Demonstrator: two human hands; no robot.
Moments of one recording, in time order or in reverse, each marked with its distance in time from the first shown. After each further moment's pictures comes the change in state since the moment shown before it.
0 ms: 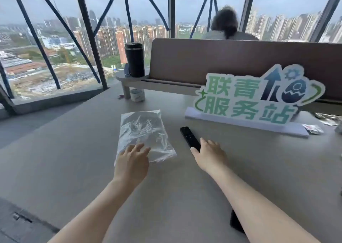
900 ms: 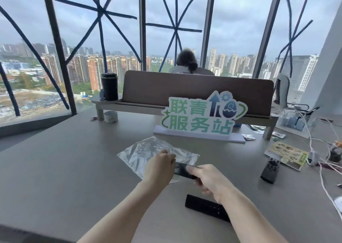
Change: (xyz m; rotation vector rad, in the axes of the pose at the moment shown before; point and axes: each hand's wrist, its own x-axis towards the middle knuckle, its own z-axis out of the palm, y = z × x) left_hand -0.034 0.168 -0.067 -0.439 -0.012 0.182; right_hand -0.157 0.063 -0.097 0.861 -0.210 0.253
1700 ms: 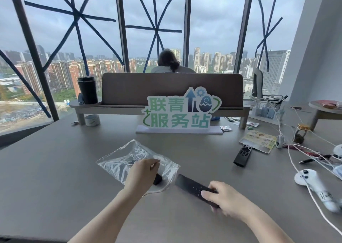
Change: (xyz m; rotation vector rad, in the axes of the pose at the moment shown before) left_hand -0.034 0.019 0.014 -0.180 0.047 -0.094; right_hand -0.055 0.095 -0.076 -0.341 -0.013 -0.024
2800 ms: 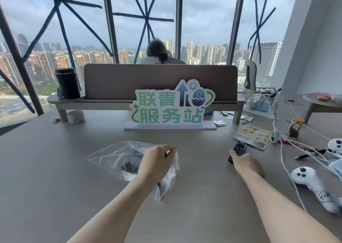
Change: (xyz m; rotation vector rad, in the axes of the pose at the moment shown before) left_hand 0.036 0.060 0.032 -0.106 -0.043 0.181; right_hand 0.123 0.069 -0.090 -0.058 0.745 0.530
